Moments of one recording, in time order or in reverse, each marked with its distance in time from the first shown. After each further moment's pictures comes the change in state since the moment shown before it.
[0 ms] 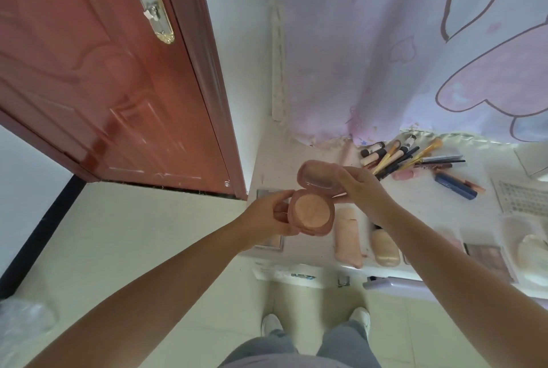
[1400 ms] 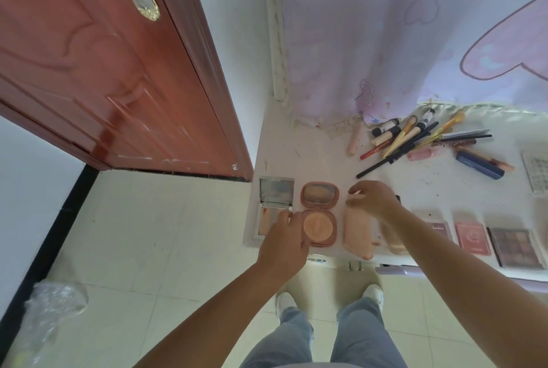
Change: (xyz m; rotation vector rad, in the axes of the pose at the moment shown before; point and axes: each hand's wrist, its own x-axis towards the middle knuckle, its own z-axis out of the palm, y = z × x) left_hand 0.005 -0.040 0.056 0.849 0.238 -0.079; right_hand 0.035 0.084 -0.012 -0.619 -0.014 0.251
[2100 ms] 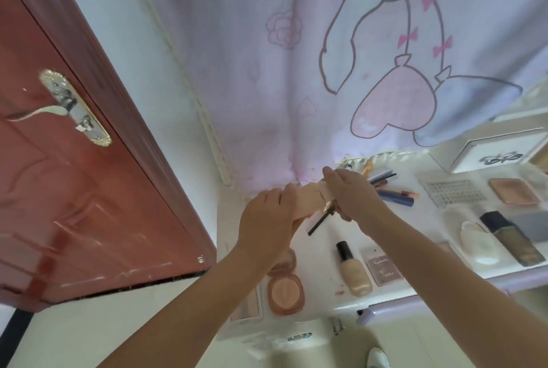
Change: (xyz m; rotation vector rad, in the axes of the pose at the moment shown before) left_hand 0.040 0.086 -0.100 0.417 0.863 0.769; right_hand -0.106 -0.066 -0.114 0.562 0.385 -0.143
